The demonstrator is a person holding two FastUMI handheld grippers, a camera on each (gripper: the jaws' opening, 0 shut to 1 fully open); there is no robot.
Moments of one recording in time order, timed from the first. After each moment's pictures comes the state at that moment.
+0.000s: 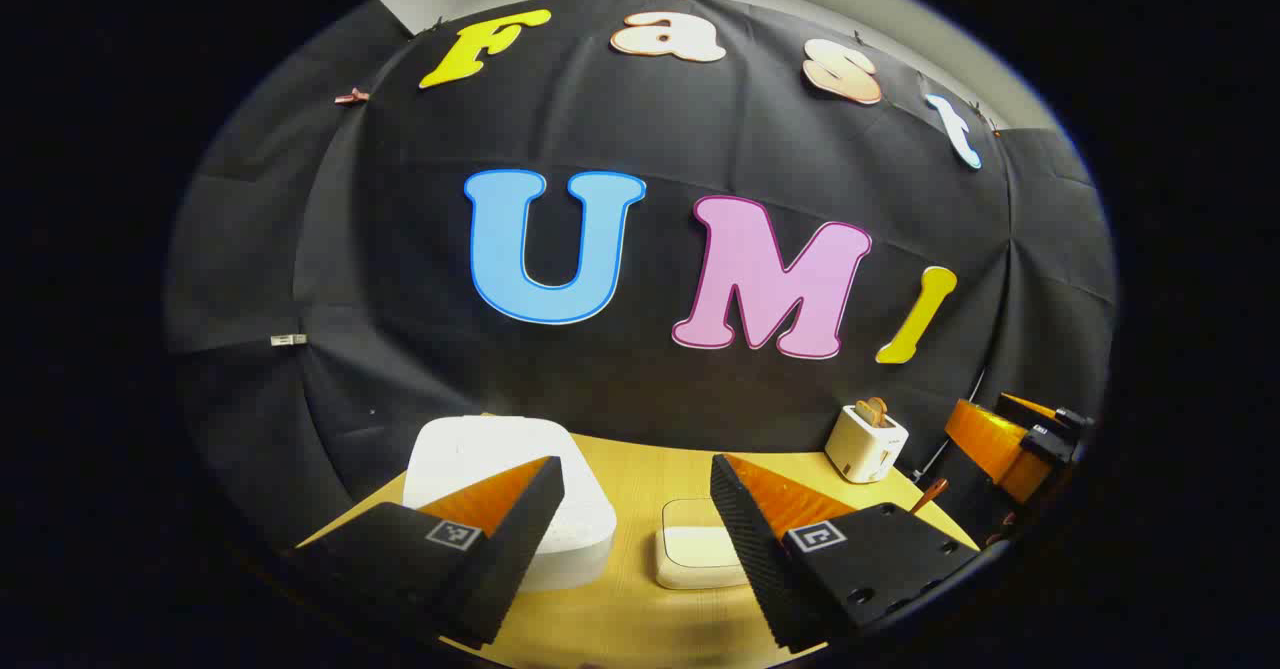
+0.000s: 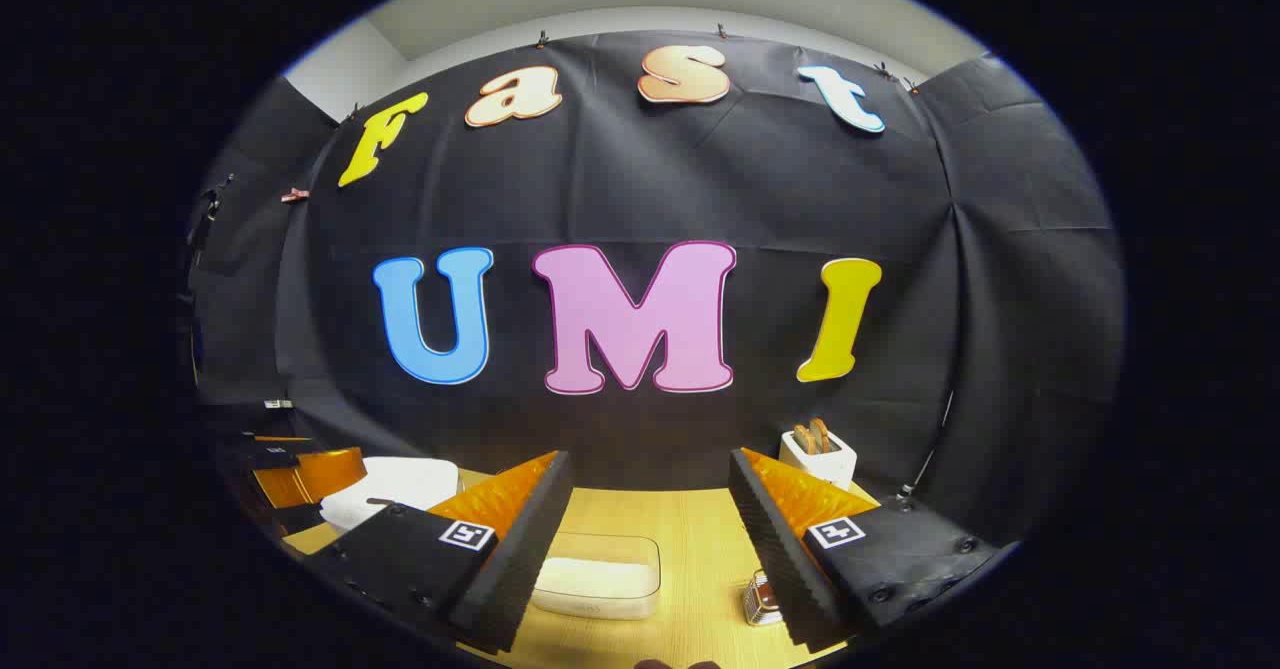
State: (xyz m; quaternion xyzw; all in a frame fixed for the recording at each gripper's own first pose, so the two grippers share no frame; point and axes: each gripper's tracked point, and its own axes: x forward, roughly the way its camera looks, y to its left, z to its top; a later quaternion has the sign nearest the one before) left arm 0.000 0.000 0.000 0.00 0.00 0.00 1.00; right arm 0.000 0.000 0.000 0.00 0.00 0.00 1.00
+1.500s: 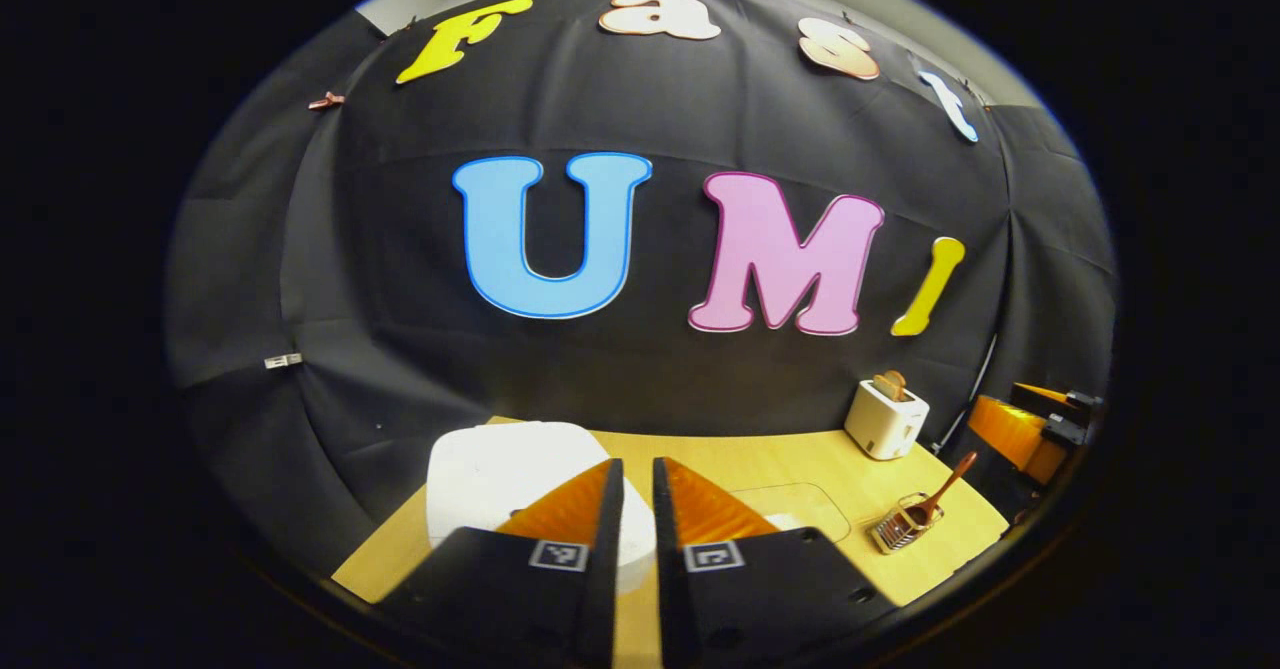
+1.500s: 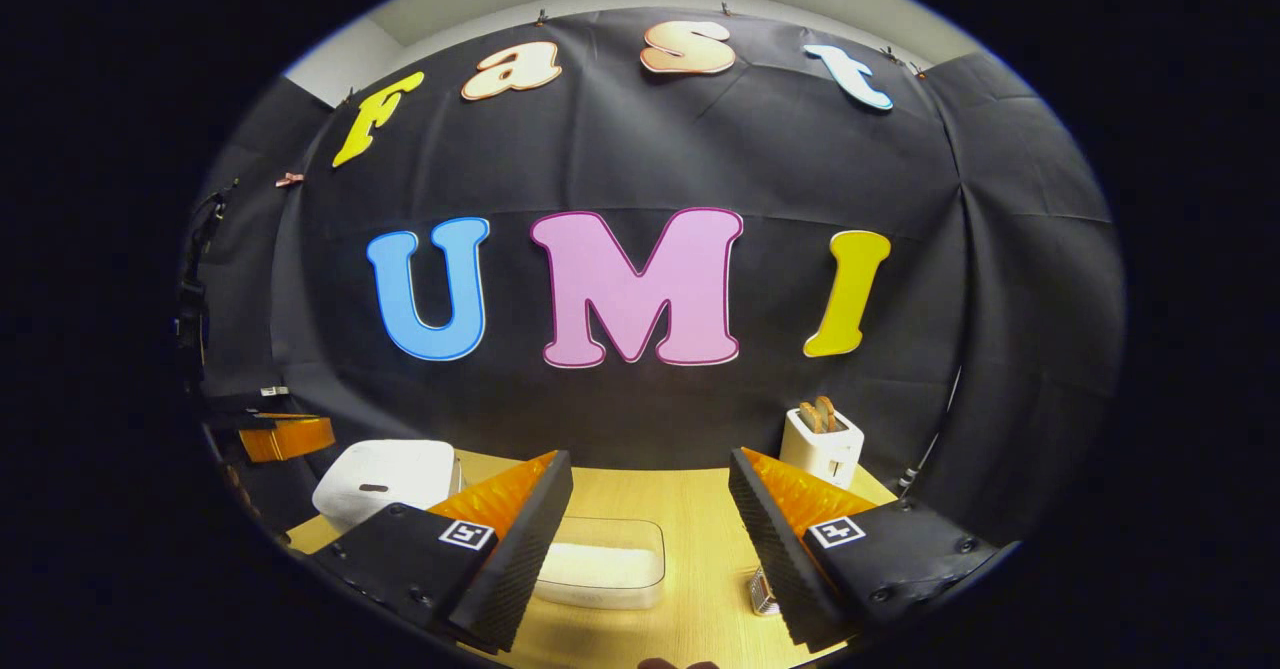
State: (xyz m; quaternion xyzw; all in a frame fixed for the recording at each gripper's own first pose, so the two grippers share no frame) left arm 0.041 0.049 0.008 0.04 0.02 0.01 1.00; right arm 0.014 0.003 -0.019 0.00 0.03 -0.01 1.00
